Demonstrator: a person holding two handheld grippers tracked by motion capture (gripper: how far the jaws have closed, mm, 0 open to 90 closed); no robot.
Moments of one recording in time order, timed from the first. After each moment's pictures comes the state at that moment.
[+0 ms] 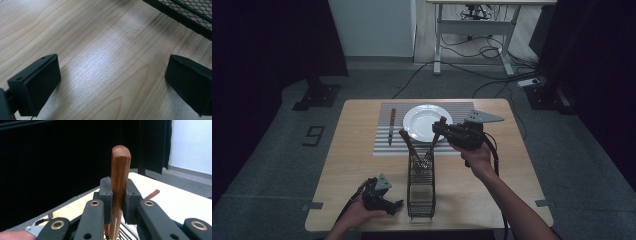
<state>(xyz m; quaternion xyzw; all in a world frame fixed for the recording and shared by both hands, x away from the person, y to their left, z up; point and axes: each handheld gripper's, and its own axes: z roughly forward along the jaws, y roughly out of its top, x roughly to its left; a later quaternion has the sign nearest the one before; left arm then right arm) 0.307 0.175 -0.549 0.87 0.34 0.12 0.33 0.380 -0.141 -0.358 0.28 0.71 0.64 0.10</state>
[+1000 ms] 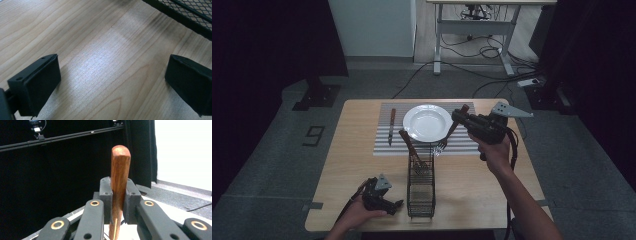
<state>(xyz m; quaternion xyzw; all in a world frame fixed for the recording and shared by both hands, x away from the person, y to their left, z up) 0.307 0.175 -0.549 0.87 0.34 0.12 0.33 0.374 -0.188 -0.329 0.29 0.66 0.68 0.14</state>
